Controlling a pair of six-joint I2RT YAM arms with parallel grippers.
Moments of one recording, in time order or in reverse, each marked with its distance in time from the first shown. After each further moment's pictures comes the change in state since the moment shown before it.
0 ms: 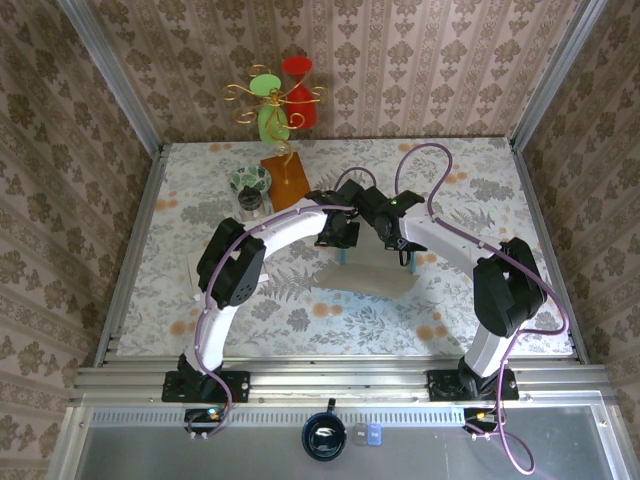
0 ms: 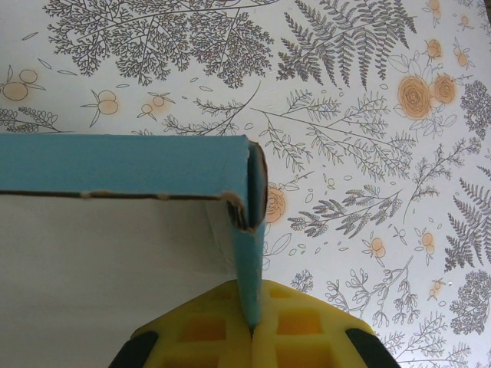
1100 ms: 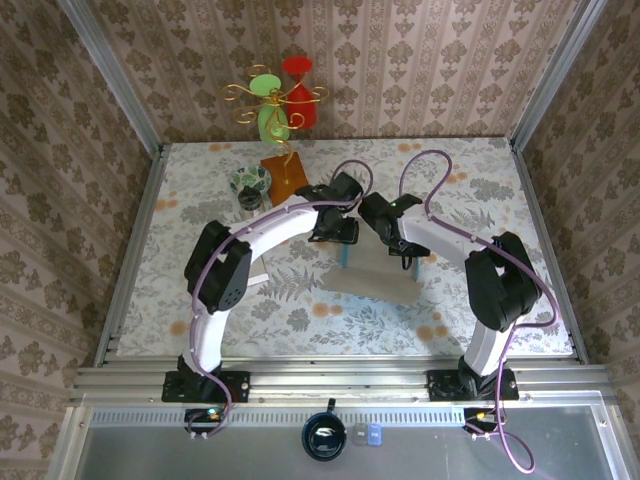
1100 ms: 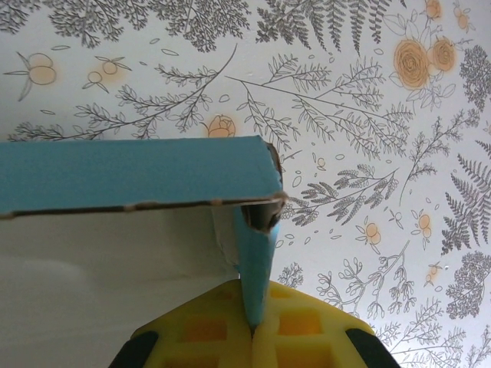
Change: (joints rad) left arm 0.017 -0.107 -0.028 0.003 0.071 0.011; right arm -0.037 0.045 -0.047 0.002 -0.015 0.026
